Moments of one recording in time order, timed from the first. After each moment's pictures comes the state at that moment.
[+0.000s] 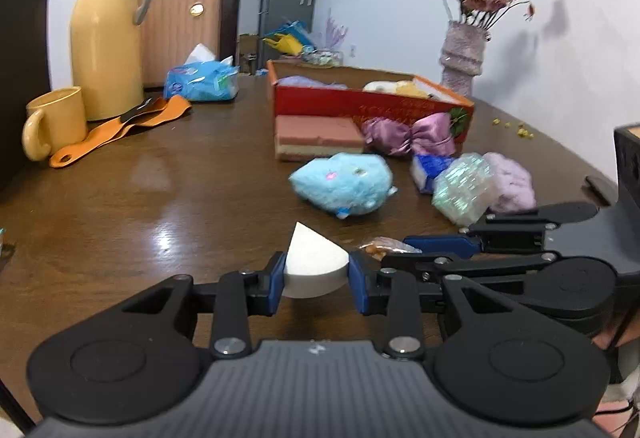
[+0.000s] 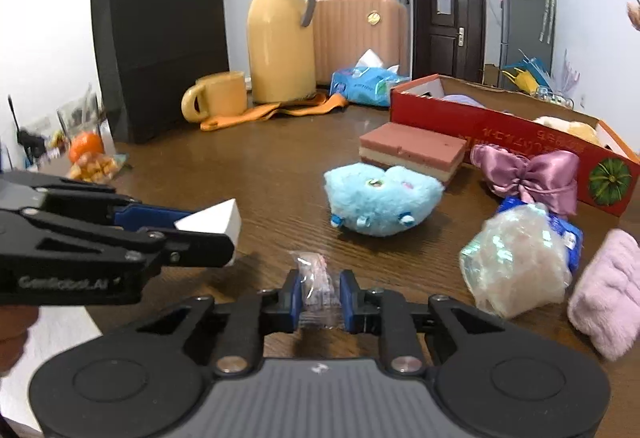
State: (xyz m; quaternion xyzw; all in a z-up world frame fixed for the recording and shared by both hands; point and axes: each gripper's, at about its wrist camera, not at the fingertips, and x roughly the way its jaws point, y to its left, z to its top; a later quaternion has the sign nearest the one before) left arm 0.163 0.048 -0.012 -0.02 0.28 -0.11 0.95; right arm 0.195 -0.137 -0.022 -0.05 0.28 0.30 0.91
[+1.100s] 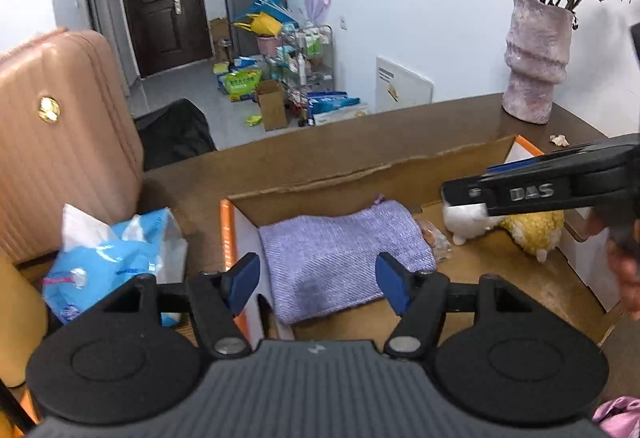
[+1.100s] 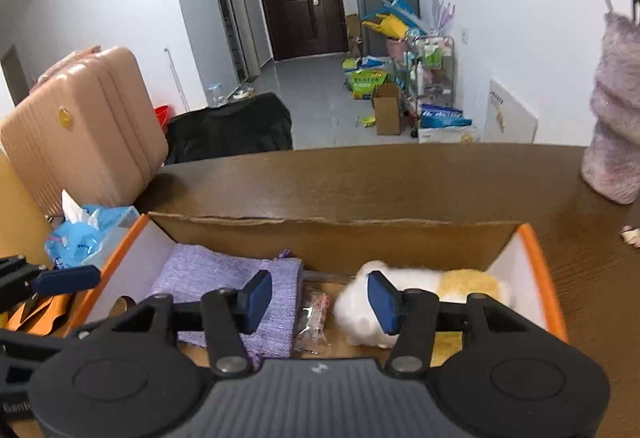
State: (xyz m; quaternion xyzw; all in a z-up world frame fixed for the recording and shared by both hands) left arm 0.567 -0.014 0.048 0.09 0.34 -0.11 0.93; right arm 0.604 -0.223 0.054 0.04 0.35 0.12 0.93
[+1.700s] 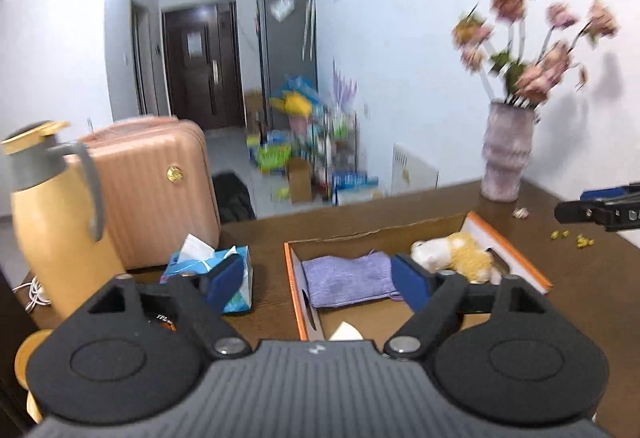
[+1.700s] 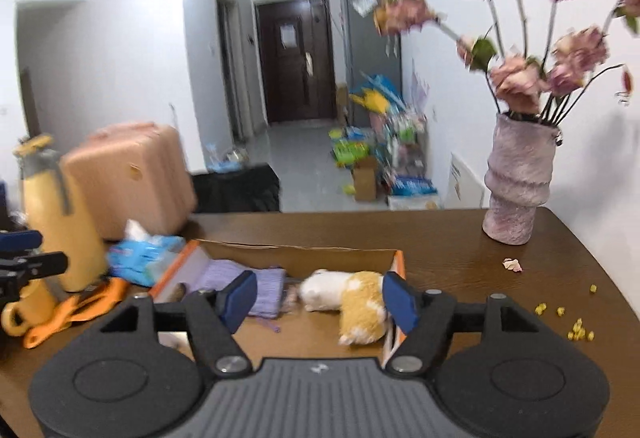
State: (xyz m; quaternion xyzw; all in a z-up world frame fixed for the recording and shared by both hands) left arm 0.371 0.022 0.148 0.05 0.20 -0.08 0.98; right arm 0.399 -0.282 0.158 0.03 0.23 0.11 0.97
